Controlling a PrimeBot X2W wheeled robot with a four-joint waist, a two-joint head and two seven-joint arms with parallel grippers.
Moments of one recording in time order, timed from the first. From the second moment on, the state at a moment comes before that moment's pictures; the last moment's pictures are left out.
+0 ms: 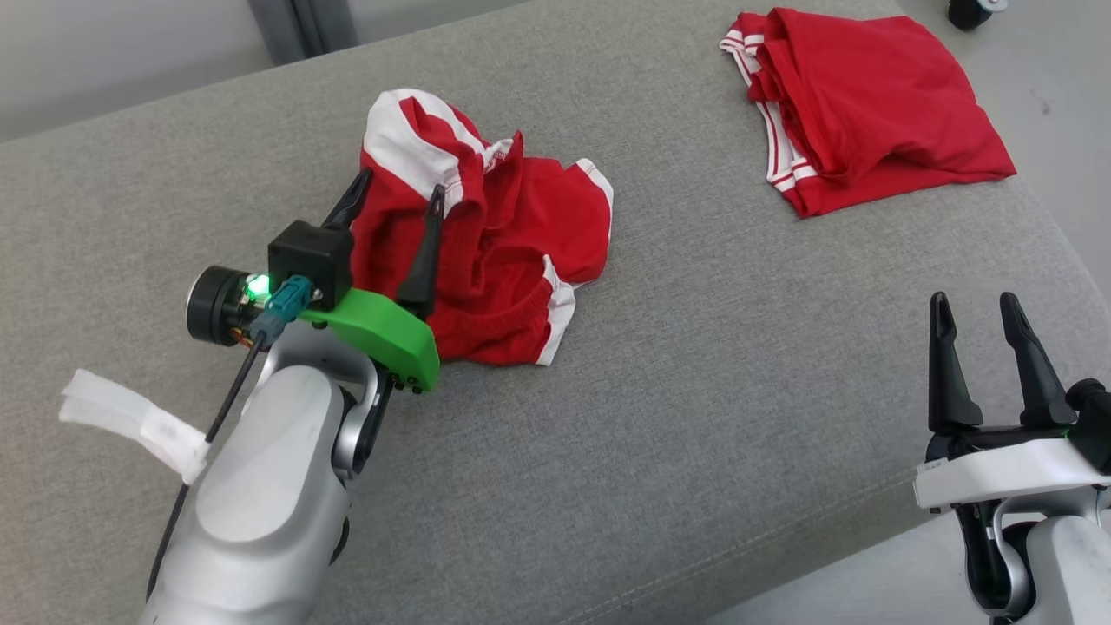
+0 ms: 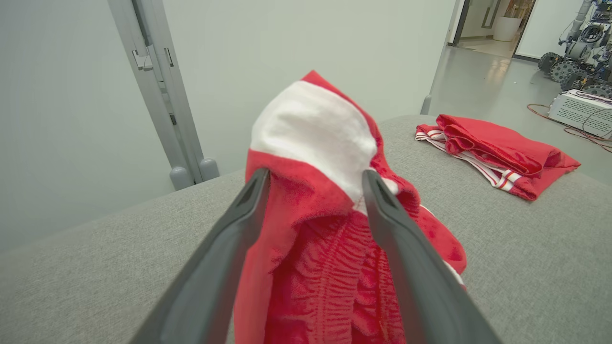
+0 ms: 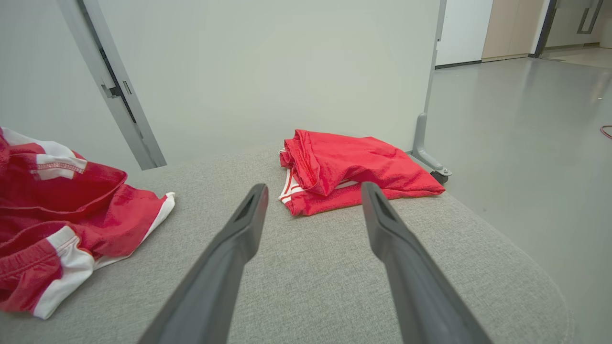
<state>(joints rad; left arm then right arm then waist) -0.62 0.14 -0.43 0.50 -0.33 -0.02 -0.16 -0.10 -0.13 -0.10 0.10 0.27 0.13 -0.26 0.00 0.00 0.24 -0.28</state>
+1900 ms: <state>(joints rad) 0.08 0.09 -0.01 0.00 -0.21 -0.04 -0.26 0.04 -0.12 -0.03 0.07 0.22 0.13 -0.26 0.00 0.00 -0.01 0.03</state>
